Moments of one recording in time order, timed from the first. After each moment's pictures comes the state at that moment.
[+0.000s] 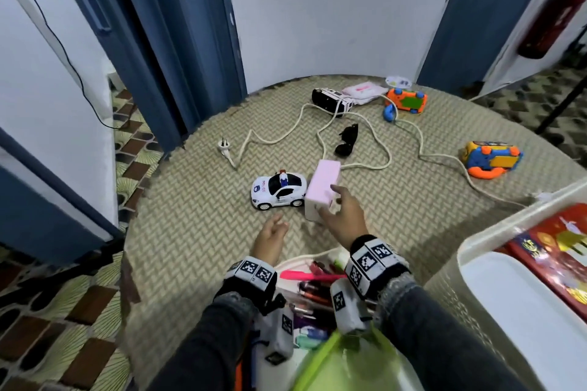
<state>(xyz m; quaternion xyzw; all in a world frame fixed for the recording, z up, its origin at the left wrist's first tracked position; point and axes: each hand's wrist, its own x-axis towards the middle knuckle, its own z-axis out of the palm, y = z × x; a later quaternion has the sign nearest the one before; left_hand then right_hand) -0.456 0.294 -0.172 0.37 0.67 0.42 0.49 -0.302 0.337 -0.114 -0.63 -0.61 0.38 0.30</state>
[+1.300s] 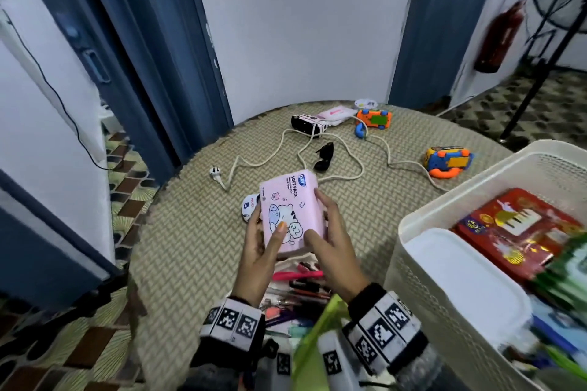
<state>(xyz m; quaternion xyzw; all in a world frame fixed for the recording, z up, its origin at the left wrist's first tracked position) -0.422 0.206 -0.058 0.43 0.48 0.59 0.49 -0.291 0.221 -0.052 -0.46 -0.56 0.49 0.49</state>
